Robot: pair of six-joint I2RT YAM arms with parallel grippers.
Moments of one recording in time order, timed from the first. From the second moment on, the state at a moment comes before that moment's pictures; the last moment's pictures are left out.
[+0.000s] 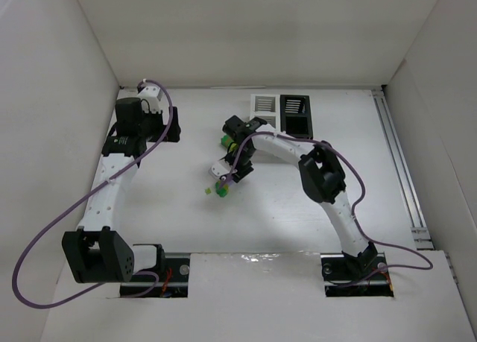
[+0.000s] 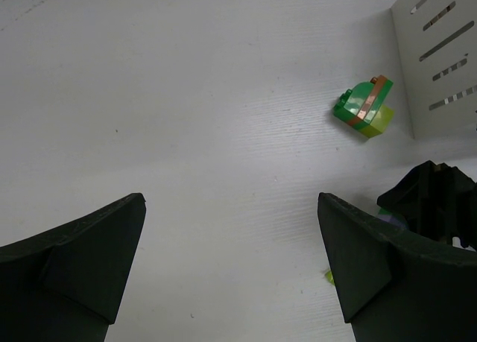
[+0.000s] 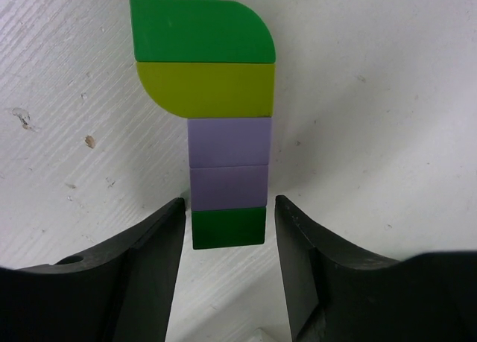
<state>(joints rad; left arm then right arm) -0.01 1.25 1.14 -0.44 0.18 0.01 0.75 2.34 2.00 -1.07 -0.48 -1.65</state>
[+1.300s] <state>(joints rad) 0.00 1.17 1.01 -0.27 0.78 -0.09 0.70 1.36 1.11 -0.31 -0.28 -0.71</state>
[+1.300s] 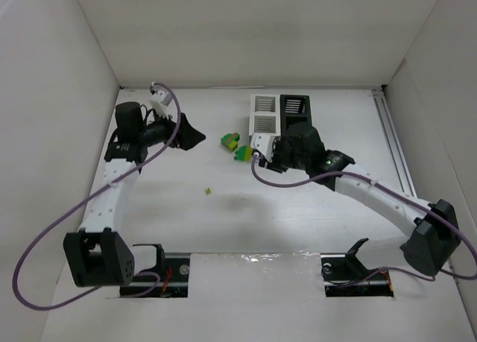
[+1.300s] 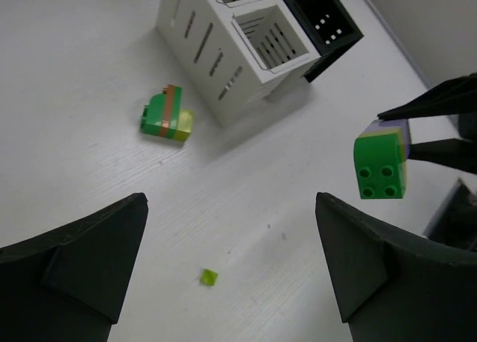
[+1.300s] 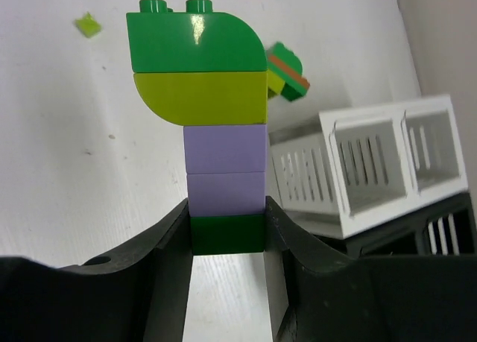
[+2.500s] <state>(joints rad) -0.26 1.71 1.68 -0.50 1.05 -0.04 0.65 1.08 0.83 0.06 0.13 -0.57</state>
